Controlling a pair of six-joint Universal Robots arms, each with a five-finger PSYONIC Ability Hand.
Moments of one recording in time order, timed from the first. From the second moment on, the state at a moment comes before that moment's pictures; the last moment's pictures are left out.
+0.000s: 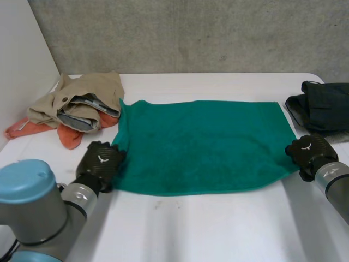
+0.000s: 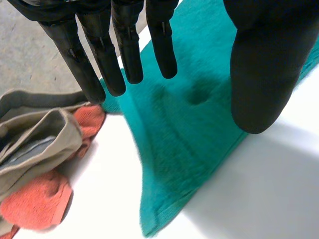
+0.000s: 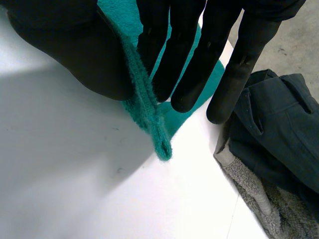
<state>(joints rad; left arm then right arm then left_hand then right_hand) 4.33 -1.93 -1.99 3.65 -1.53 3.70 1.64 -1.20 1.84 -0.23 1.41 2.31 0.54 0.54 0.55 0.53 0.35 1.14 1.19 1.20 1.20 1.02</state>
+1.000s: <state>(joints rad) 4.62 -1.76 -2.03 3.39 -1.08 3.70 1.63 -1.29 1.84 -0.09 1.41 2.31 0.92 0.95 0.97 0.97 0.78 1.14 1.19 1.20 1.20 1.02</state>
